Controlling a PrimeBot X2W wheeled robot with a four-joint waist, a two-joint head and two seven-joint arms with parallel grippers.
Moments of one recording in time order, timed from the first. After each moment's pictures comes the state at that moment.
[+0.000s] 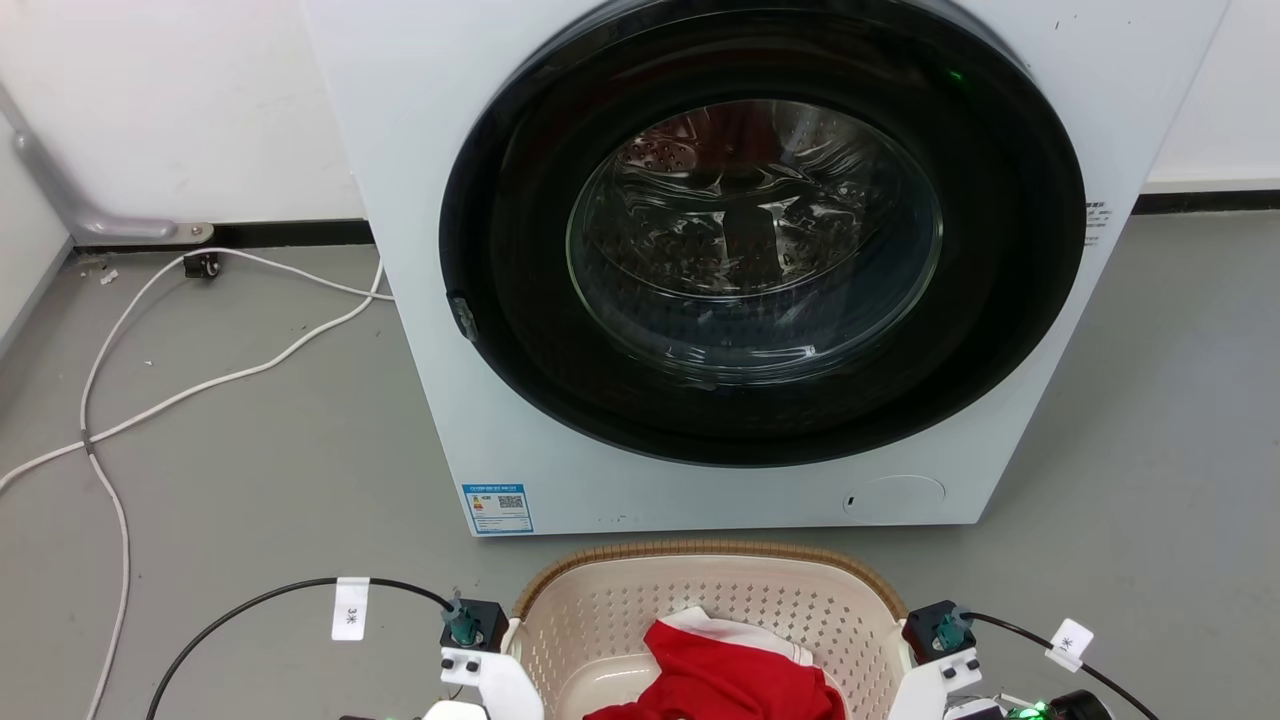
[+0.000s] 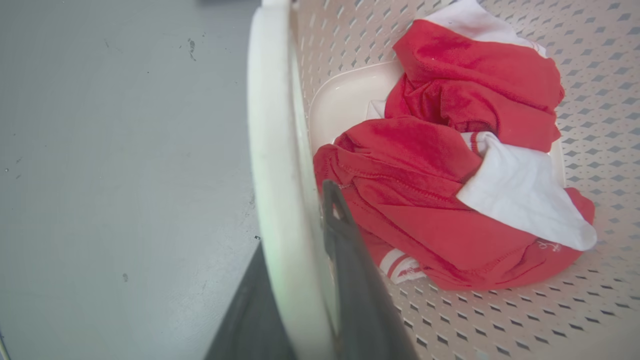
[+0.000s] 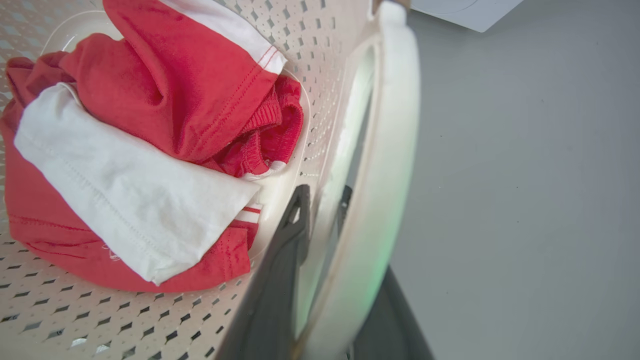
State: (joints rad) left arm -0.50 0.06 -0.71 1.29 -0.69 -0.12 0.12; right arm -0.44 -0.04 0.40 1.28 0.16 0.13 0.13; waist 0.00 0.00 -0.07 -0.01
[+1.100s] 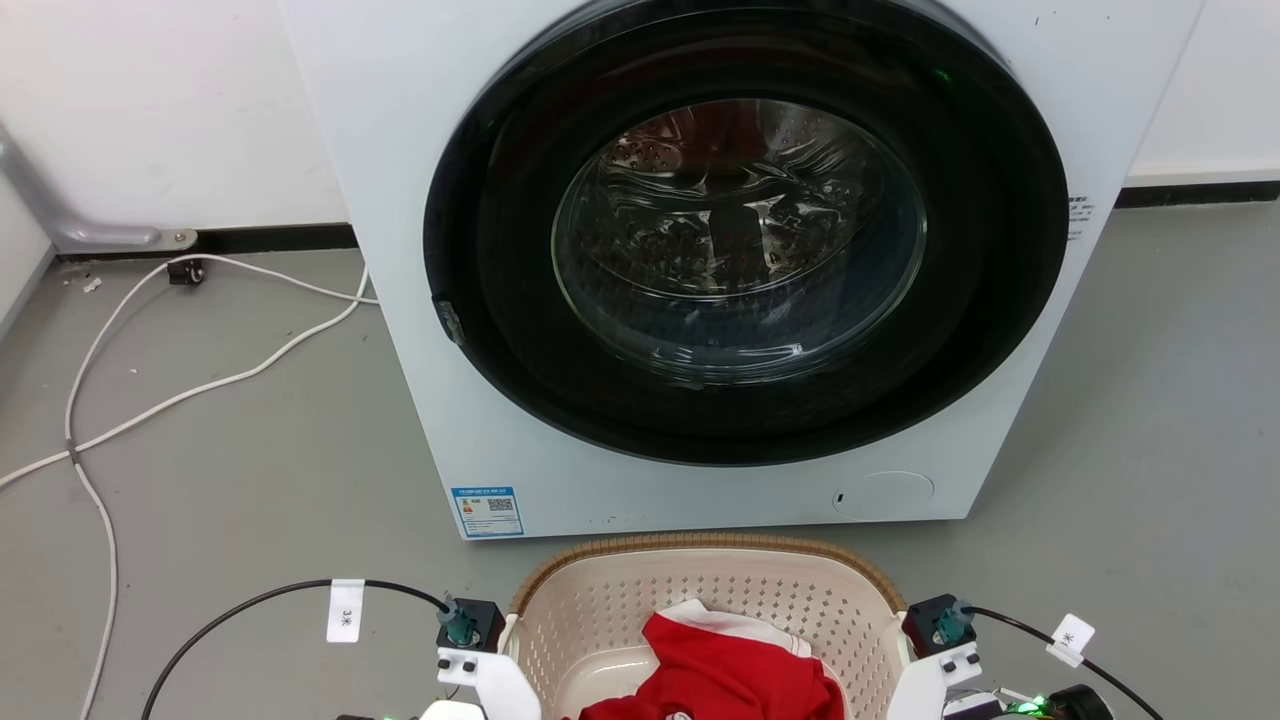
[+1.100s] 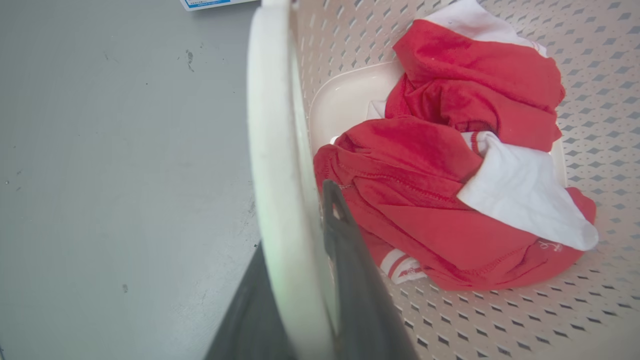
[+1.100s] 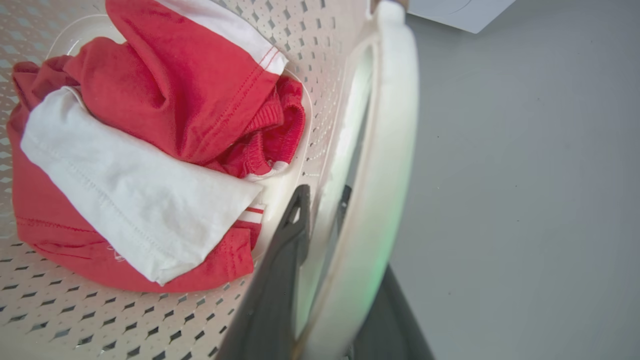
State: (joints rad) left arm -0.50 0.07 -0.74 1.29 -0.72 -0.12 0.09; right arm -0.46 -0.05 0.42 1.29 0.20 0.13 0.11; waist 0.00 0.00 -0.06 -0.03
